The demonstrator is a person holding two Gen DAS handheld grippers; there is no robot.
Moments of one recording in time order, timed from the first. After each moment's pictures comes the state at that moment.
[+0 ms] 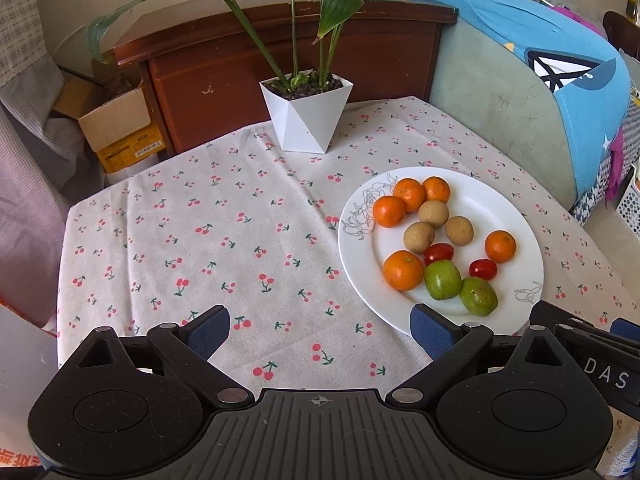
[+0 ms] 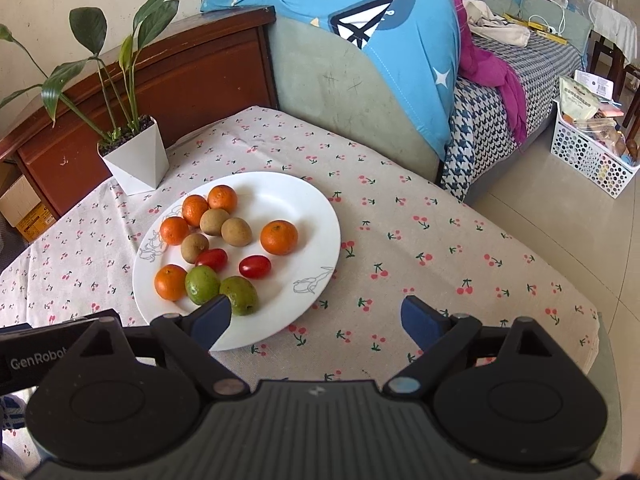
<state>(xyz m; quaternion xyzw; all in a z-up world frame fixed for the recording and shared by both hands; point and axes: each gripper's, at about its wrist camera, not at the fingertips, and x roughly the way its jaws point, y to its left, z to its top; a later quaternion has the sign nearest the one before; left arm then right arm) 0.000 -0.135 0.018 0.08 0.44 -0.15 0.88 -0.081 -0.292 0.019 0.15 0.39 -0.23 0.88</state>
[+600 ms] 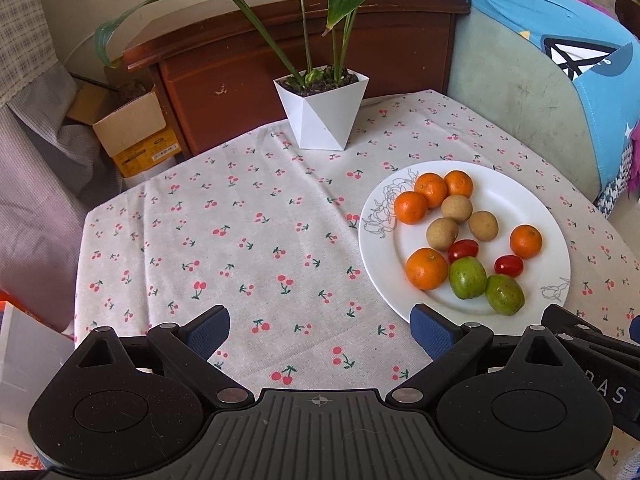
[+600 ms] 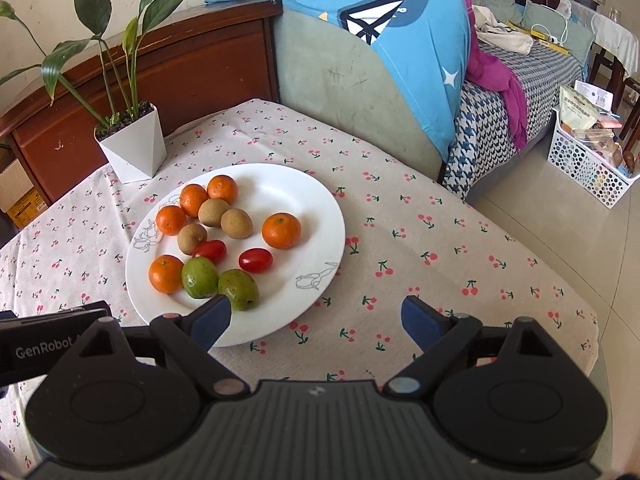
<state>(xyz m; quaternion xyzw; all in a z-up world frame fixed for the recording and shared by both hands) 0.005 -0.140 0.012 0.11 0.44 -0.12 0.89 -0.073 -0.284 0.012 0.12 0.39 -0.23 0.88</state>
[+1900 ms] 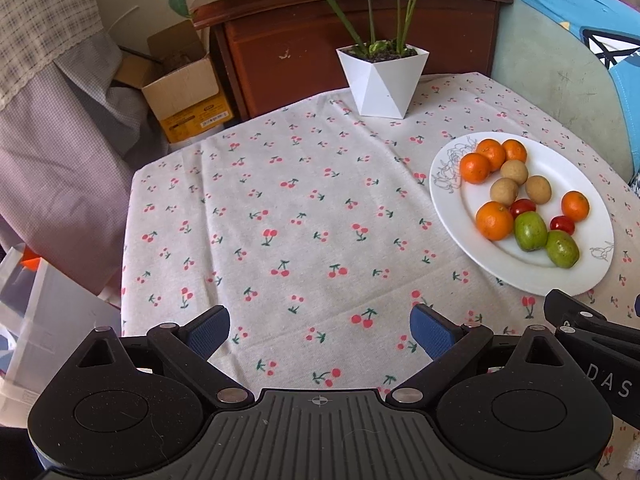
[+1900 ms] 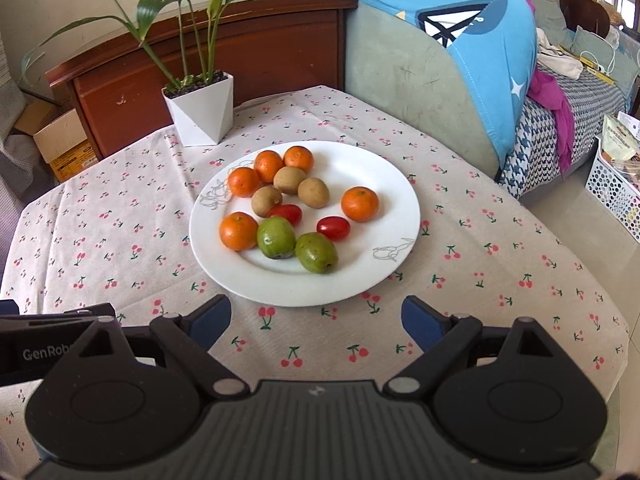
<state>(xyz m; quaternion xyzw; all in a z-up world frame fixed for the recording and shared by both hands) -0.013 -0.085 -0.001 0.11 0.45 -0.08 0.88 -0.077 -0.232 -0.001 0.08 0.40 -0.16 0.90</state>
